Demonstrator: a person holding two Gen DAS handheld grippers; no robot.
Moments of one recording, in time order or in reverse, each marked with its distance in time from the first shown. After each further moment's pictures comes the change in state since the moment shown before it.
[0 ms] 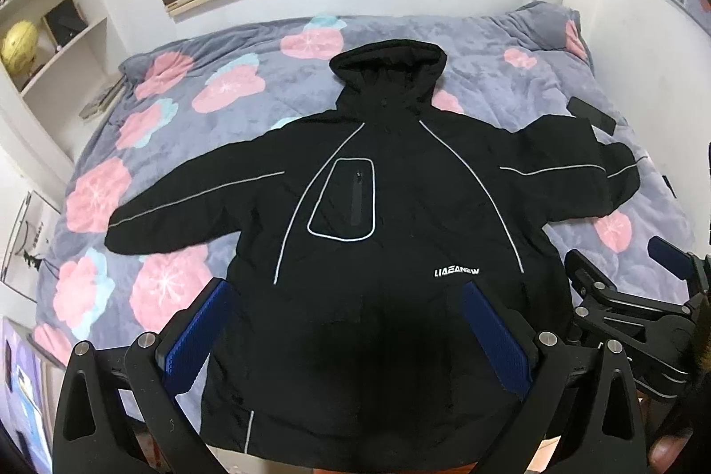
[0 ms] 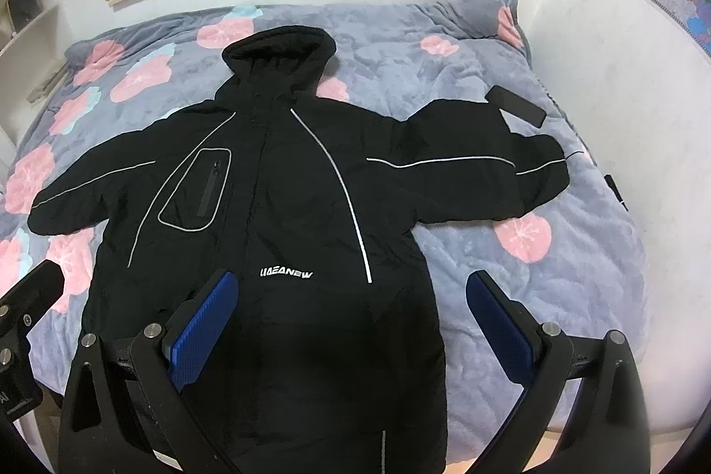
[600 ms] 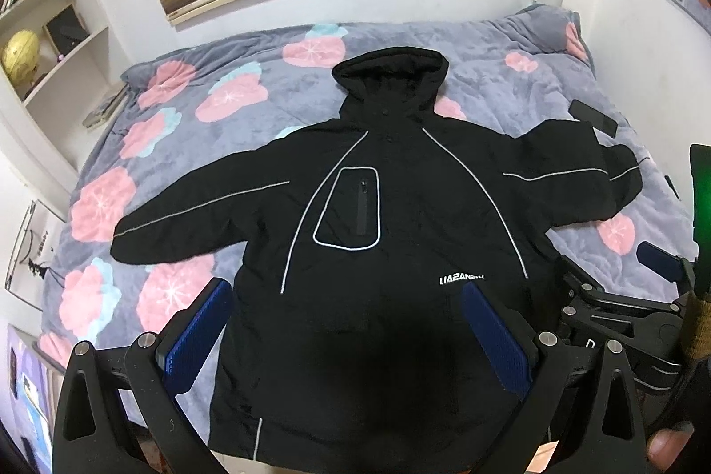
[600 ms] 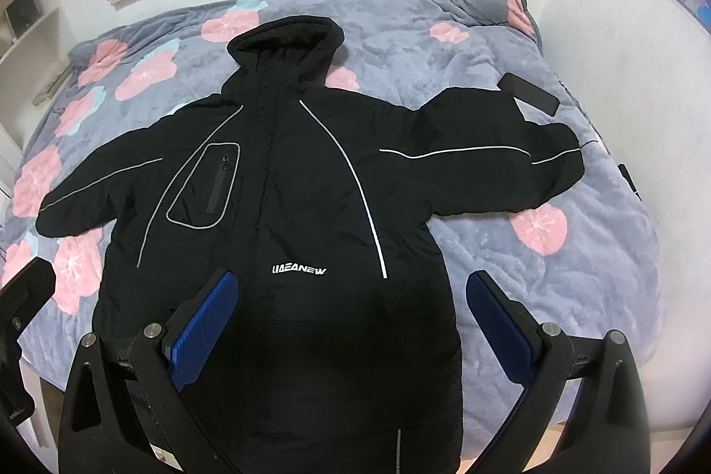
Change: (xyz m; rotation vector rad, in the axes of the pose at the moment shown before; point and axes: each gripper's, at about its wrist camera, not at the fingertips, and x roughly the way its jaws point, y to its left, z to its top) left arm -0.001 -0.004 0.005 0.007 -0.018 0.021; right arm 0.011 0.003 0.003 0.021 0.032 0.040
